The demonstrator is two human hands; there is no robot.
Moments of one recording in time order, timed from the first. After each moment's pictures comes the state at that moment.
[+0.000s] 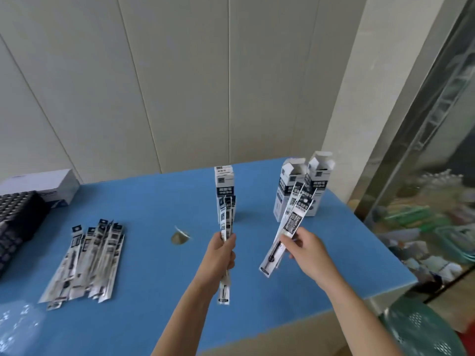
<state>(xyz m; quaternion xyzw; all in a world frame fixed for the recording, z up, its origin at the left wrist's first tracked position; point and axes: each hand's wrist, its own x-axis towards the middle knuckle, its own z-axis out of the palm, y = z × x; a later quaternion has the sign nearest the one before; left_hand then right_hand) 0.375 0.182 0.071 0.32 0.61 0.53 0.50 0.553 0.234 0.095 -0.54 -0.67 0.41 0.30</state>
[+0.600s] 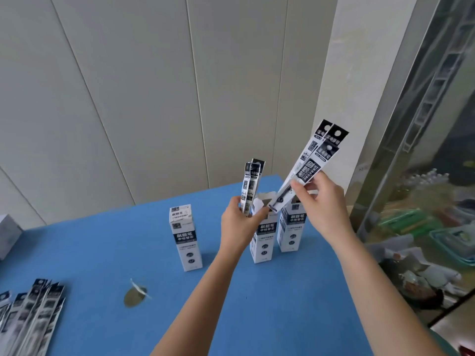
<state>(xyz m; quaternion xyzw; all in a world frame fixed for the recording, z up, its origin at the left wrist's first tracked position) 0.440 0.358 0.132 0.48 0.63 0.53 0.29 0.590 0.382 0.183 -0.50 -0.70 0.18 0.48</state>
